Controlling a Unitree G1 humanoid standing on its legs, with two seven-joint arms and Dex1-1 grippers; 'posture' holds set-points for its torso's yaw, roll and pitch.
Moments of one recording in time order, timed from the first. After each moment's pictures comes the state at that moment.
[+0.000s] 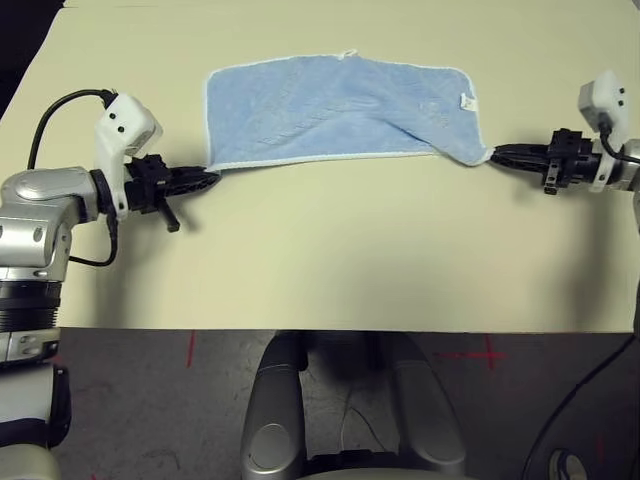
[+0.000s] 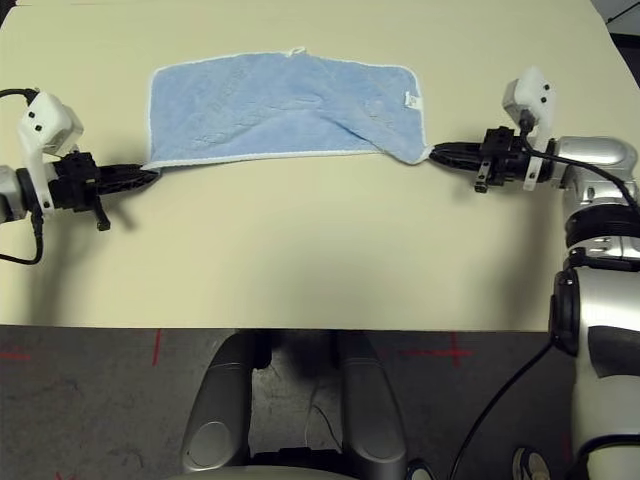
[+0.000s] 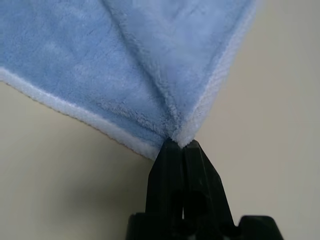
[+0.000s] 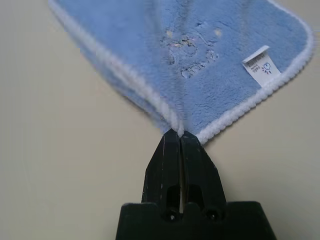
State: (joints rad) left arm -0.59 1.04 0.08 0.22 -0.31 0.40 -1.23; right arm -1.09 -0.82 -0.09 1.19 0.07 -0.26 1.42
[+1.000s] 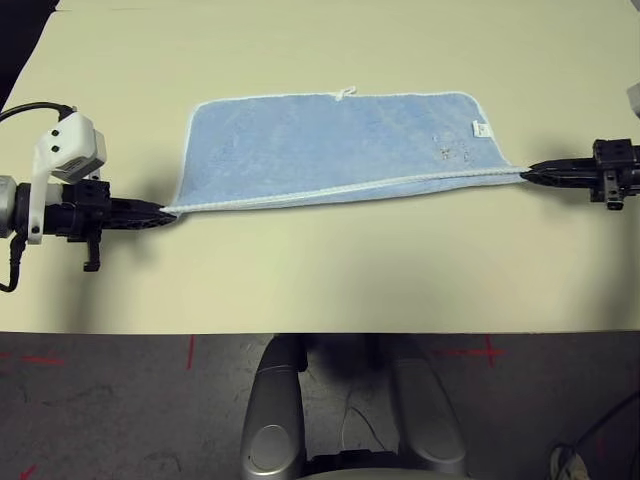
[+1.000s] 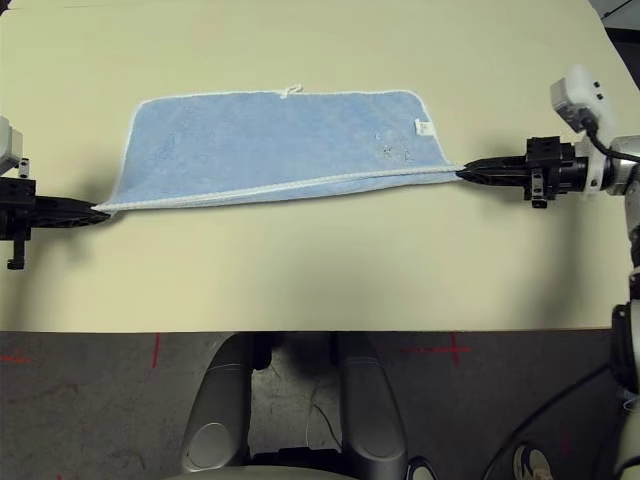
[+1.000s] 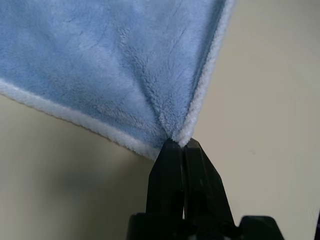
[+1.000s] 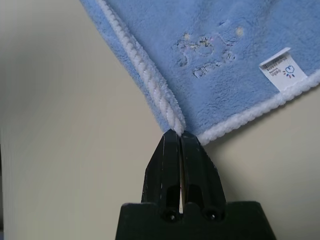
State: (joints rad) left arm -0.52 1.21 0.08 0.27 -0.33 0.35 -1.55; right arm -0.87 -1.06 0.18 0.78 0.45 0.06 1.61
